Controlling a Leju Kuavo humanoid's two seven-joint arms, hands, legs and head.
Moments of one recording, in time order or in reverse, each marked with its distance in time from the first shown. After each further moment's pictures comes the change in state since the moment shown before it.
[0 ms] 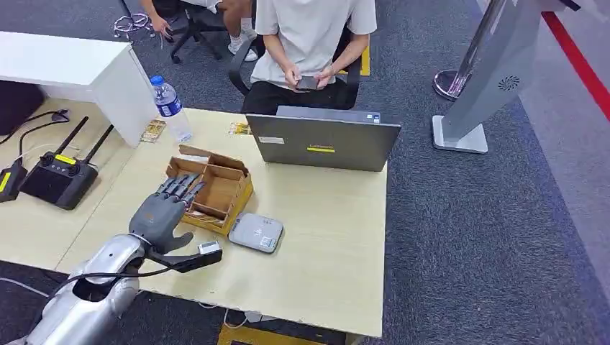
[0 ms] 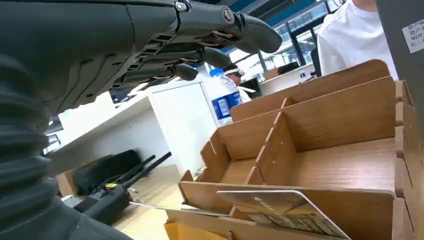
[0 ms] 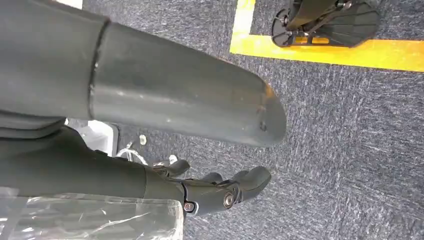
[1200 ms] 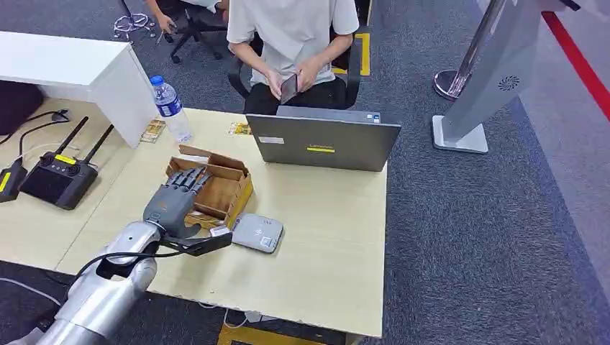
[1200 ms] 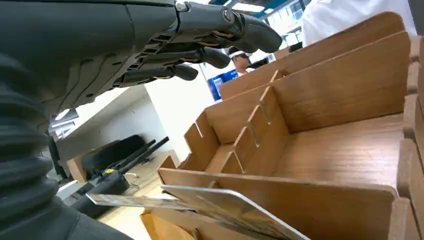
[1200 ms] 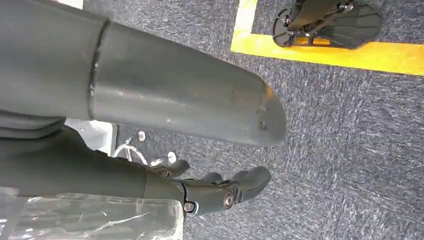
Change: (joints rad) left arm -0.124 -0.094 -0.004 0.214 -0.038 -0.001 0.021; right arm -0.002 0.000 0.003 0.000 0.023 0.007 0.000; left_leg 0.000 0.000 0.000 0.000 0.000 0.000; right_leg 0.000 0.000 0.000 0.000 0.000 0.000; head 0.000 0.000
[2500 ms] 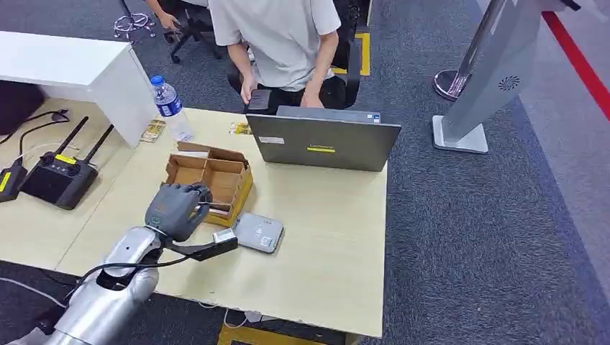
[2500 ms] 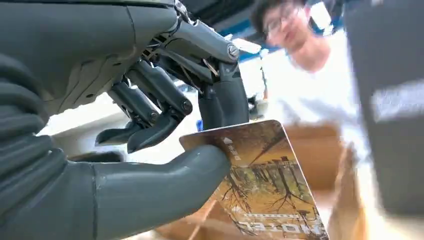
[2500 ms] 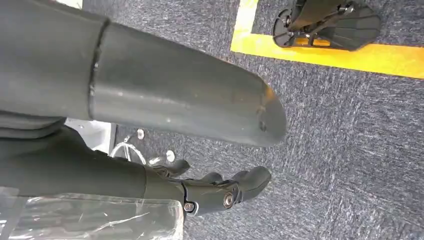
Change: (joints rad) left arm 0.072 0.006 -0.018 -0.149 0.059 0.163 -0.097; right arm 0.001 0.000 0.000 0.000 0.009 0.003 -0.006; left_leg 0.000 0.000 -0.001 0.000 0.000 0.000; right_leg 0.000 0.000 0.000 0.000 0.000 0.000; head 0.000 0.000
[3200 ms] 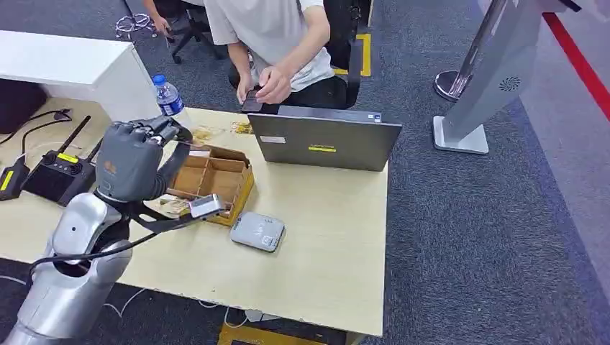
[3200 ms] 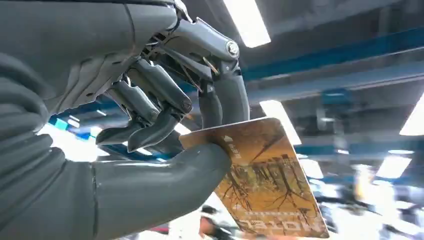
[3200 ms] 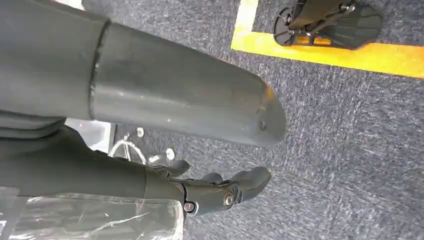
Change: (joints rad) left arm -0.152 0.023 0.049 -0.381 -0.044 0.039 0.036; right arm -0.001 0.000 -0.006 0.000 0.033 0.002 -0.003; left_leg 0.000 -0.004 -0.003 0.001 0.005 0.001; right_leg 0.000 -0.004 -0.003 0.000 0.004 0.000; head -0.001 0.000
